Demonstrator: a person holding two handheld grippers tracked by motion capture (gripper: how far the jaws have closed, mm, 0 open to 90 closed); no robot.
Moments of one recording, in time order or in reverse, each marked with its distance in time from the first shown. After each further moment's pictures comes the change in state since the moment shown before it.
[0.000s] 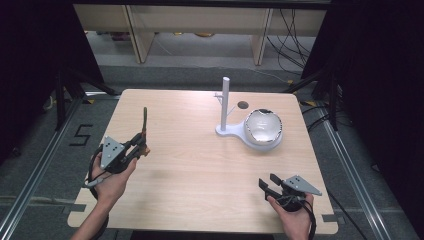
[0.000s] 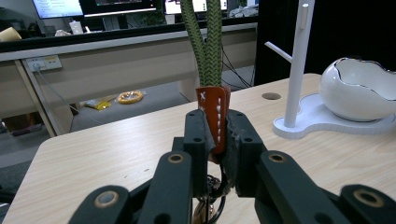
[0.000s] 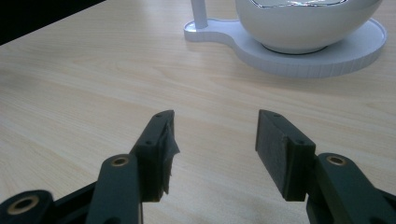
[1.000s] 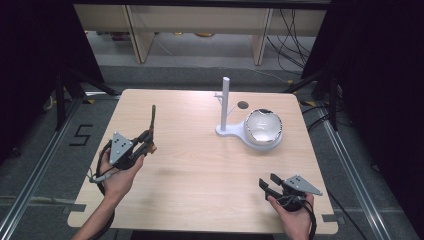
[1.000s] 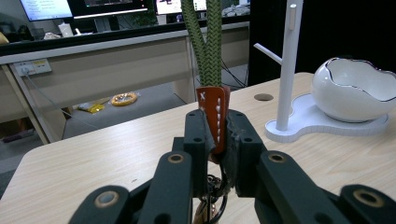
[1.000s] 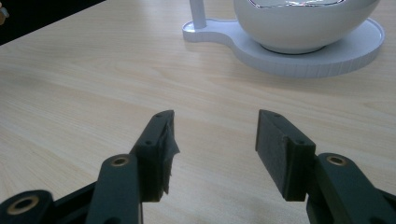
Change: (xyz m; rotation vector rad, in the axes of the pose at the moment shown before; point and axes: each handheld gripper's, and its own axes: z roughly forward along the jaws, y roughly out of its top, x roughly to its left) left arm -0.010 0.006 0.015 0.001 -0.029 0.018; right arm -0.001 0.000 0.000 -0.004 0.012 0.008
